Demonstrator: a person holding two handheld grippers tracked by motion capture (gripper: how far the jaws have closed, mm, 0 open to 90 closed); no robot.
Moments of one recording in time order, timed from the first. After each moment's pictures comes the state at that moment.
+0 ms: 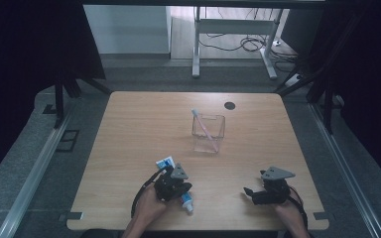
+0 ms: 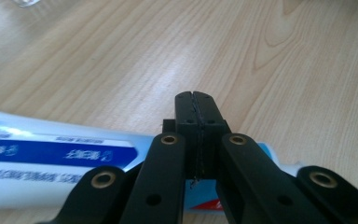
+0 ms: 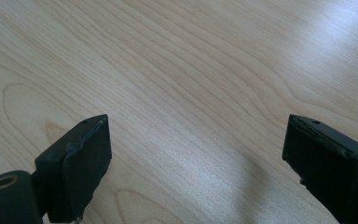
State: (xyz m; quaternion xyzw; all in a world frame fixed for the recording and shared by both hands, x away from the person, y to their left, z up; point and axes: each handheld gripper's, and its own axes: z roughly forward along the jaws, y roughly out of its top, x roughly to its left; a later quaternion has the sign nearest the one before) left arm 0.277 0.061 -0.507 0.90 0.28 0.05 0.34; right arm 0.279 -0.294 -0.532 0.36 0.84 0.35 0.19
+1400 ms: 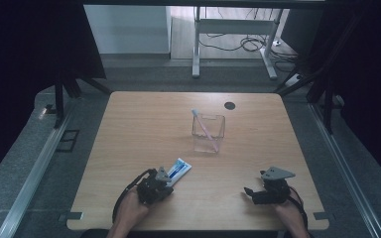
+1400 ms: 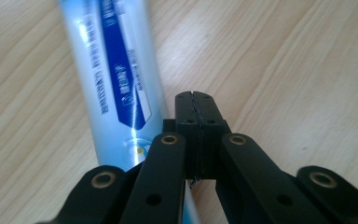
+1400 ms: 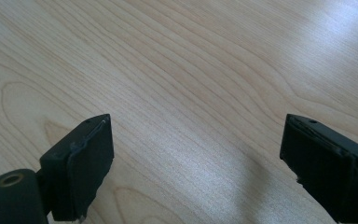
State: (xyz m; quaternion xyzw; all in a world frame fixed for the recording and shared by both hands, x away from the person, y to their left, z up) left arm 0.268 0.107 -0.510 0.91 0.31 0.05 0.28; right arm 0.280 -0.295 -0.533 0.36 0.84 0.35 0.19
